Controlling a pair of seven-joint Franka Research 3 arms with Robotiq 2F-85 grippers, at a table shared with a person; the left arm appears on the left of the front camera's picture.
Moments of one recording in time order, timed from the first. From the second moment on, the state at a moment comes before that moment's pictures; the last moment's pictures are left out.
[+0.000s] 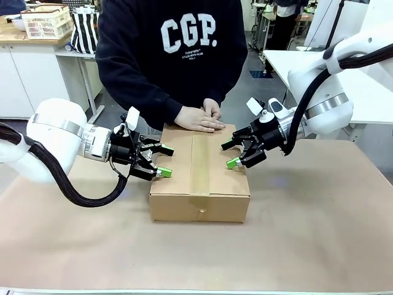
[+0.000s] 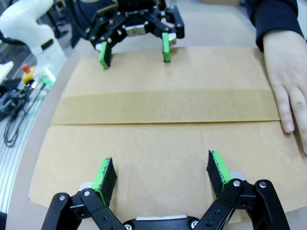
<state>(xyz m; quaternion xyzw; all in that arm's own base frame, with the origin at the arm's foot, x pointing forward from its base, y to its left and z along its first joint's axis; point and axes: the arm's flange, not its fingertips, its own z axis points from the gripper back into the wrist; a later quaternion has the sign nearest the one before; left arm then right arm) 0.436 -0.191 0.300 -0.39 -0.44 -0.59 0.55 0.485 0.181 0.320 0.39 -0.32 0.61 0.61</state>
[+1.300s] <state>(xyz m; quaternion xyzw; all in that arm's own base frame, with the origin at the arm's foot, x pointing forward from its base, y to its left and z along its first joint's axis) 0.436 -0.191 0.301 -0.39 -0.44 -0.59 0.55 0.485 0.181 0.320 0.39 -0.32 0.61 0.61</state>
